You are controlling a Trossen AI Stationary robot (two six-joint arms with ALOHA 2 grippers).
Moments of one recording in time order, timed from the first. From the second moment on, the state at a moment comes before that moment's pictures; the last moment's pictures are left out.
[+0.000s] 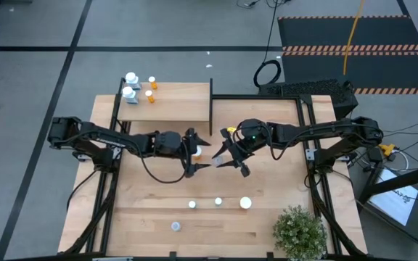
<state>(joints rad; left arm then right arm) 0.00 1.45 0.76 0.31 0.00 0.04 -0.06 1.45 0.96 0.07 -0.42 -0.44</state>
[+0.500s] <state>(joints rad) -0.06 1.43 0.76 0.42 0.00 0.03 -0.06 1.45 0.96 0.09 -0.38 -0.44</state>
